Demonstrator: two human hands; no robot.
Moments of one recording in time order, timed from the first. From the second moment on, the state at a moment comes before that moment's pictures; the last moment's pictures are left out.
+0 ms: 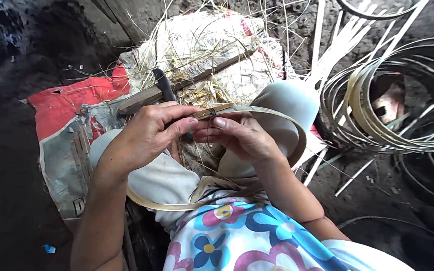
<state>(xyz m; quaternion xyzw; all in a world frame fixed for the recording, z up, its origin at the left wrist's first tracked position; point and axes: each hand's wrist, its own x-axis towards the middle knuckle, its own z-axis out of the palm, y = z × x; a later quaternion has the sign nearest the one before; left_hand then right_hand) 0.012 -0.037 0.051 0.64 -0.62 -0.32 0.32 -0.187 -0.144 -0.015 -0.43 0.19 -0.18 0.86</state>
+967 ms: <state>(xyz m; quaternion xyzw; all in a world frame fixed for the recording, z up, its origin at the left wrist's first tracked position) -0.065 -0.023 0.045 0.66 -0.66 0.25 0.27 -0.186 -0.136 -0.034 -0.75 0.20 -0.43 0.46</state>
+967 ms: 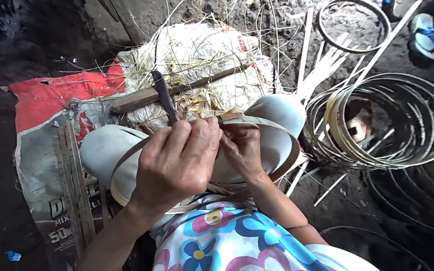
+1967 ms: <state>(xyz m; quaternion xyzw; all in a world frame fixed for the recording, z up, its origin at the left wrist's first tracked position) -0.051 -0.031 -0.029 0.59 -0.61 0.33 0.42 -0.181 -0.178 0.065 -0.96 0.04 -0.20 0.17</state>
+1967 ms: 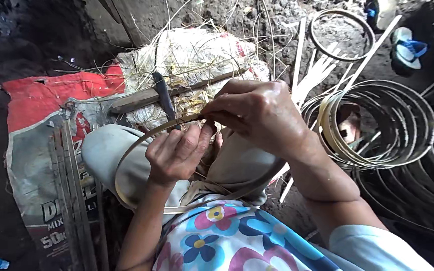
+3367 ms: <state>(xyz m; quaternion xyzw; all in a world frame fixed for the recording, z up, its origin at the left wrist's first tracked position) -0.076 -0.065 -0.070 0.53 -0.53 0.14 0.65 -0.150 -0.202 0.033 -0.84 0.04 -0.17 0.51</state>
